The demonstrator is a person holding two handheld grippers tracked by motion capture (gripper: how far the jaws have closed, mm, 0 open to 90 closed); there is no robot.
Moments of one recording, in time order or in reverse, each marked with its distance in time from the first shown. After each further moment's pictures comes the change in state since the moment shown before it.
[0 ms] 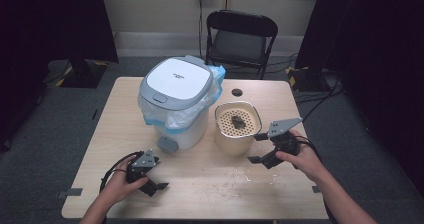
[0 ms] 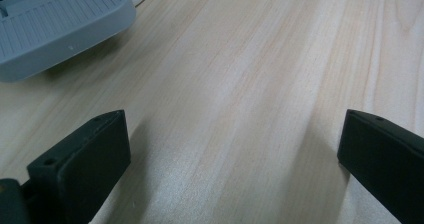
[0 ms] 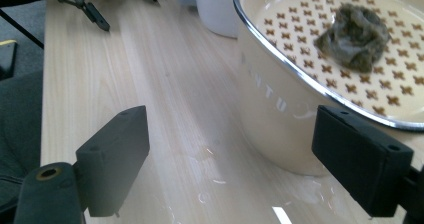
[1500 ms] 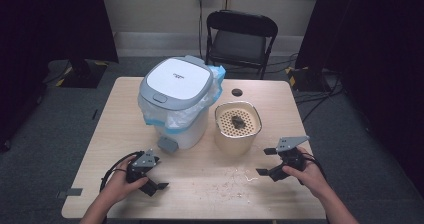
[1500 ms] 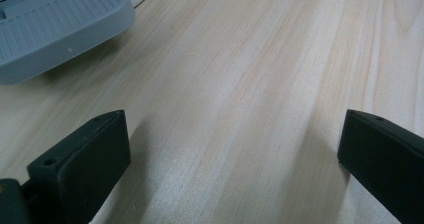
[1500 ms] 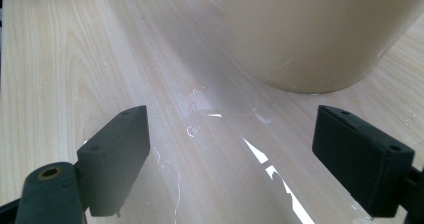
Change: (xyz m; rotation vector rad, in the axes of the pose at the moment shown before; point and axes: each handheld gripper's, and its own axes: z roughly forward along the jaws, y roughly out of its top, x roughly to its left) left arm 0.001 0.000 0.000 0.004 -0.004 0.003; right arm -0.001 -0.071 0.009 0.012 -0.049 0.100
